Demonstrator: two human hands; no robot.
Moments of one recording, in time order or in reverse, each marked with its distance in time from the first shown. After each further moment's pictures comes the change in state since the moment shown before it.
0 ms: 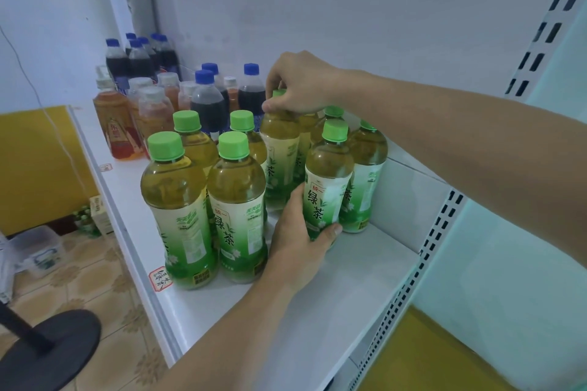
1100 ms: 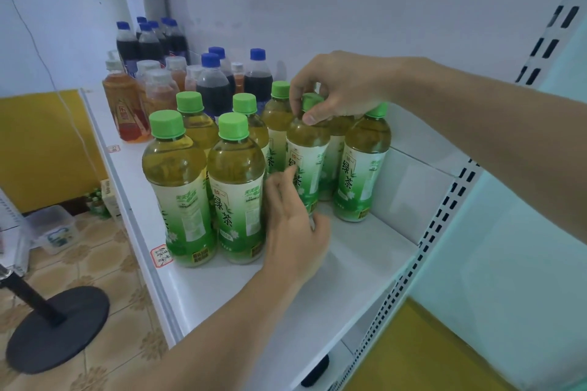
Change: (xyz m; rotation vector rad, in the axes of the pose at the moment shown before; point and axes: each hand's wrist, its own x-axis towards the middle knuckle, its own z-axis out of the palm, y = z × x) left_hand -0.019 0.018 0.005 0.261 0.322 0.168; right_hand -0.066 0.004 -0.023 -0.004 -0.206 -0.081
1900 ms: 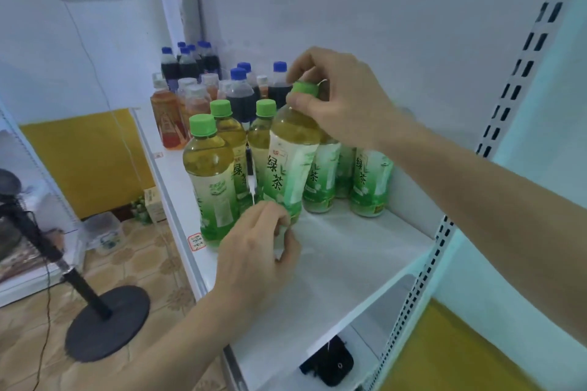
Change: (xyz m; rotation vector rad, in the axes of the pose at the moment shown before) left_hand -0.043 -0.009 -0.090 0.280 0.061 0.363; right_hand -0.045 -0.053 0.037 0.440 0.671 -0.107
